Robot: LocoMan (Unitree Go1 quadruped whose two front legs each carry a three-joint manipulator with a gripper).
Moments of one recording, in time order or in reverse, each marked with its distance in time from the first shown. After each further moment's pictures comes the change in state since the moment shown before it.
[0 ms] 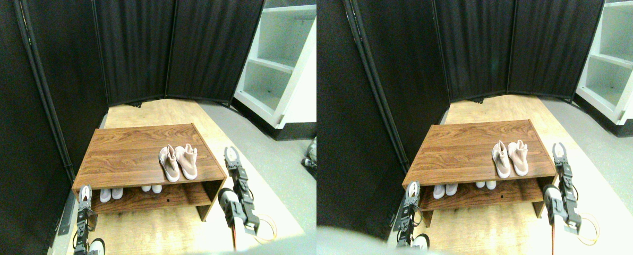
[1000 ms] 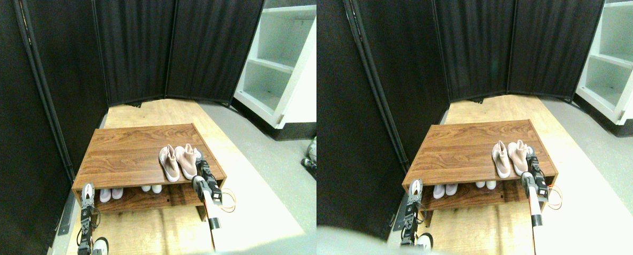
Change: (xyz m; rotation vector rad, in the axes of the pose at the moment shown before) right arm 0.044 -0.046 -0.099 0.076 0.254 -0.215; left arm 0.001 -0.006 -0.007 0.044 -0.024 -0.024
